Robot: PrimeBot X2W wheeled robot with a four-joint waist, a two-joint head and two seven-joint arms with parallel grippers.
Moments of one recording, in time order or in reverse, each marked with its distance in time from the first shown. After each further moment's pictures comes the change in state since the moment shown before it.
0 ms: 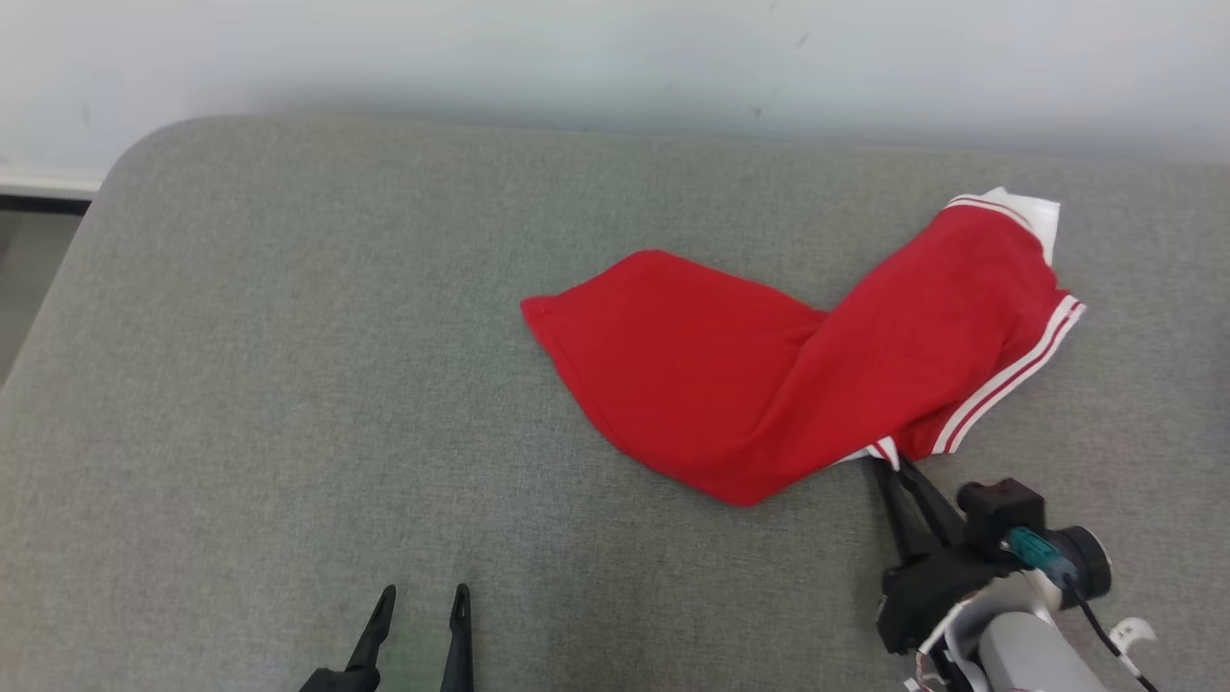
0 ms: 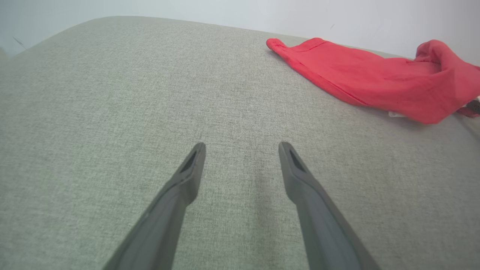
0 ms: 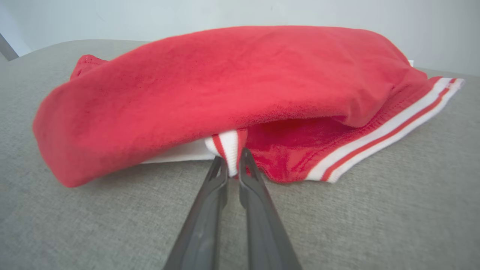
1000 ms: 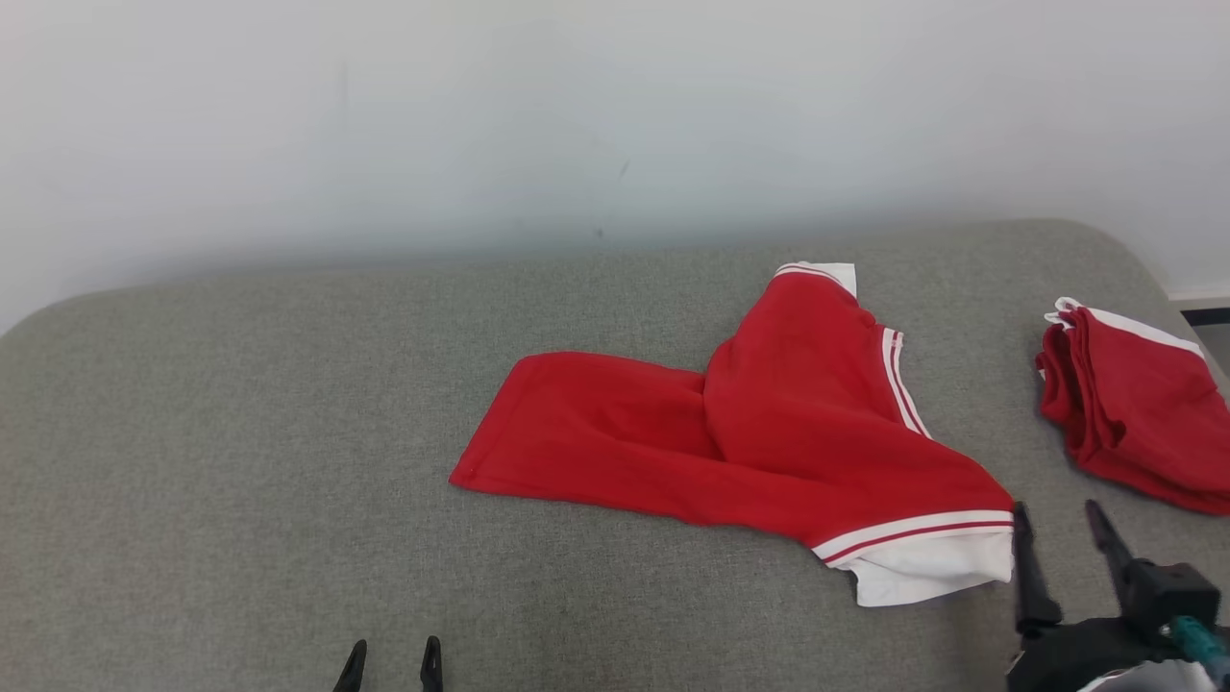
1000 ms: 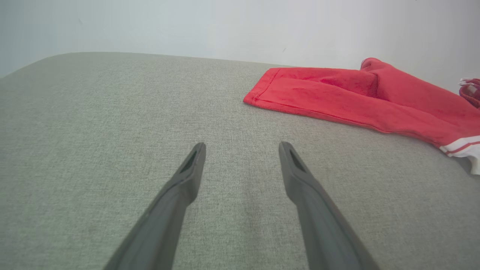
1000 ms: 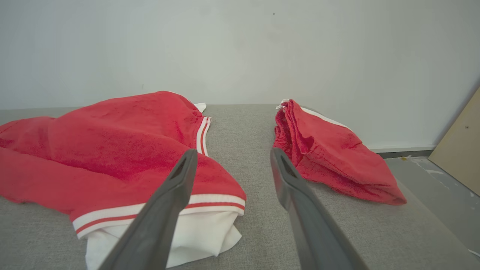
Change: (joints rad) left arm 0.082 0.000 0.074 0.010 0.018 -0.030 0.000; right arm 0.245 -0.030 -0.320 -0.228 -0.059 0.000 0.000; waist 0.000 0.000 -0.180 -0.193
